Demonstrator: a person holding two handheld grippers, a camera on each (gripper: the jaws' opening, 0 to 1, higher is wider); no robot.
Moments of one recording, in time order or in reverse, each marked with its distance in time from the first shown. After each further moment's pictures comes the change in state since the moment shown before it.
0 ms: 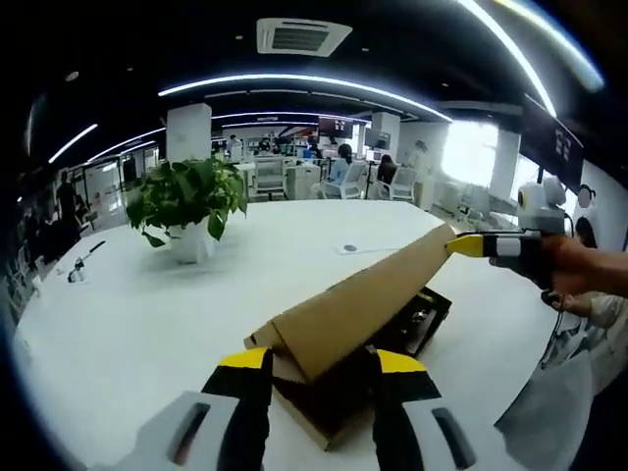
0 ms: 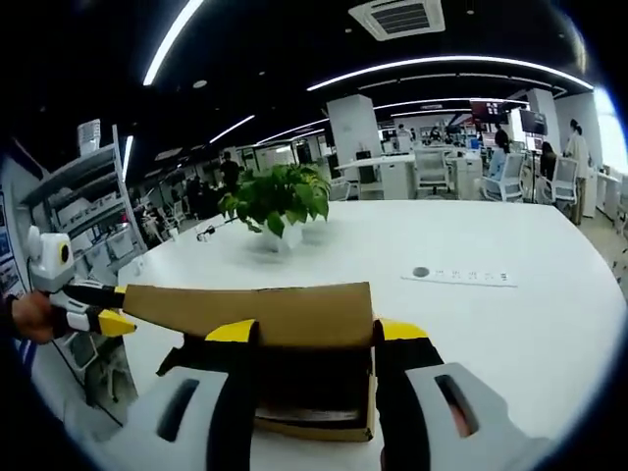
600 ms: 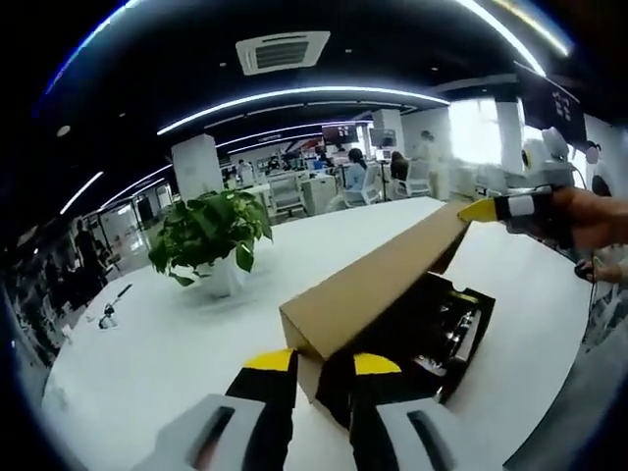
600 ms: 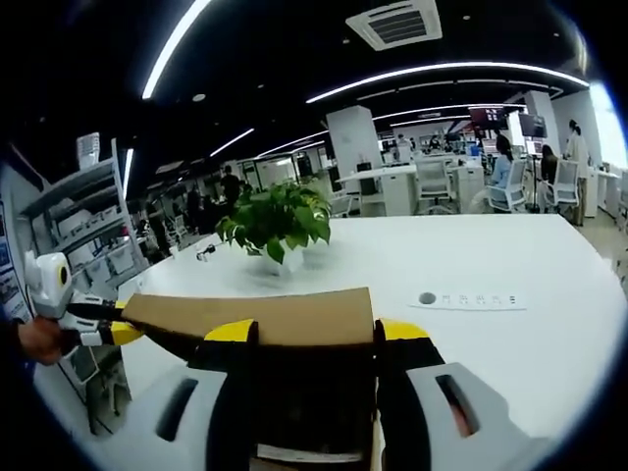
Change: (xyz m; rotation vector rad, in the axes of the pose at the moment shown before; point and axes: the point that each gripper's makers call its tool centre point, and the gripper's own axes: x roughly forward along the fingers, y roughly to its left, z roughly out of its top) left arm 0.013 0.041 0.032 0.128 -0.043 0.147; right arm 0.022 0.010 0.040 0.025 -0.046 0.009
